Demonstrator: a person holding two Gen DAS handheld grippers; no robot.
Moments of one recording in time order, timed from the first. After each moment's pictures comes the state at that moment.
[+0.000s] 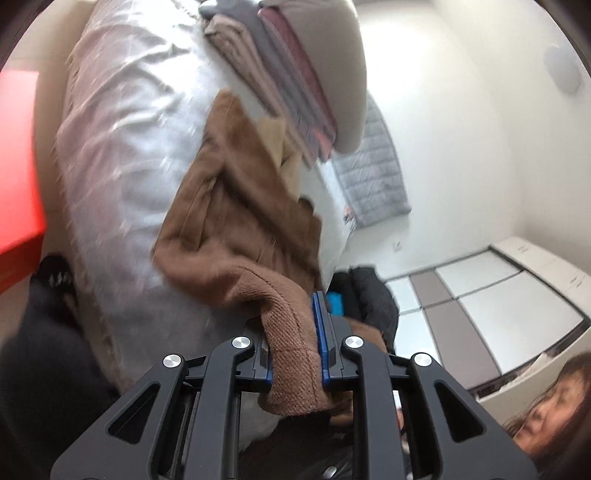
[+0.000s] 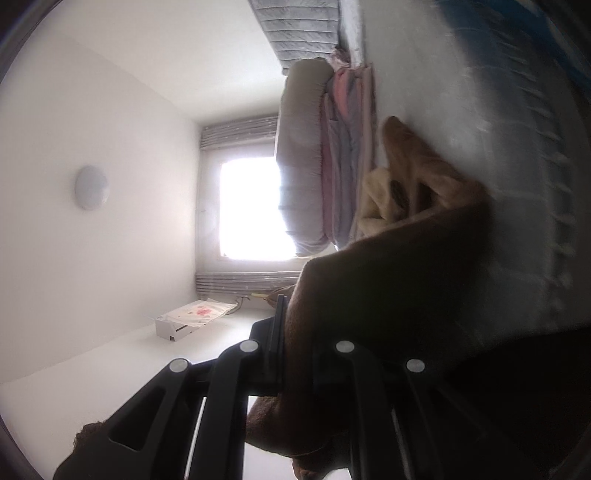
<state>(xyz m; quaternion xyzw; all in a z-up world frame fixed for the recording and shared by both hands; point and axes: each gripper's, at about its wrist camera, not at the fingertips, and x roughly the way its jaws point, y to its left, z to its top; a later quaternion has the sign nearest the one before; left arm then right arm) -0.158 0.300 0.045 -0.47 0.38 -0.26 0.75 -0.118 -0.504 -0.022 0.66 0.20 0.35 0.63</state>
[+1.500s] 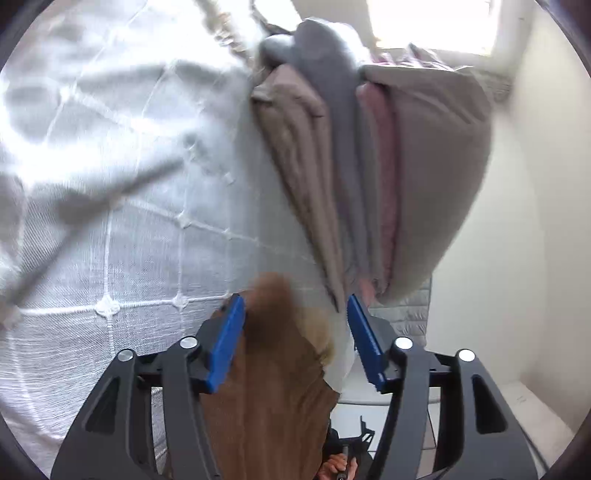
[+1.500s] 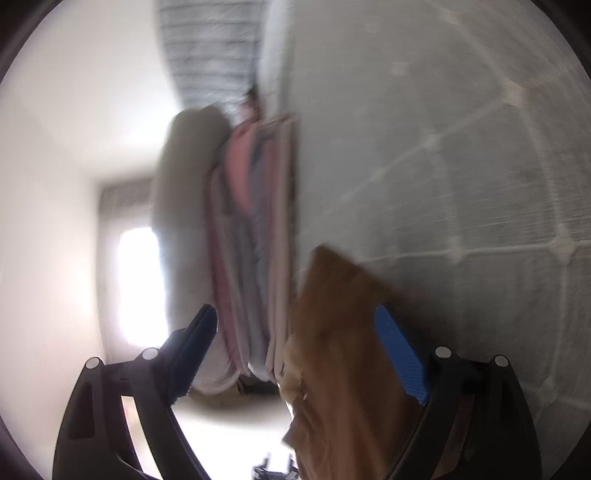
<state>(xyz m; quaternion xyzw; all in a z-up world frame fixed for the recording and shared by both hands) 0.244 0.372 -0.009 -0.59 0.33 -0.12 0.72 0.241 -0.494 -0.044 0.65 0.27 0.18 0.68</state>
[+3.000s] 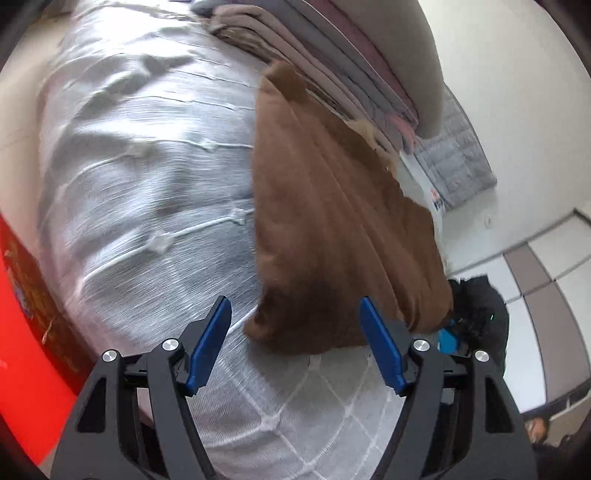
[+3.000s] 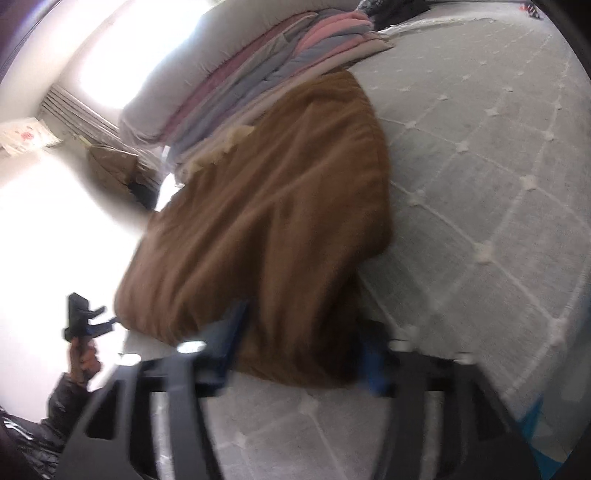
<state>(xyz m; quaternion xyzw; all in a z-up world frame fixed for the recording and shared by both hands) 0.052 0.285 -0.031 -0.30 0.47 -0.18 0.81 0.088 -0.451 -0.044 0.24 0.43 0.25 0.84</state>
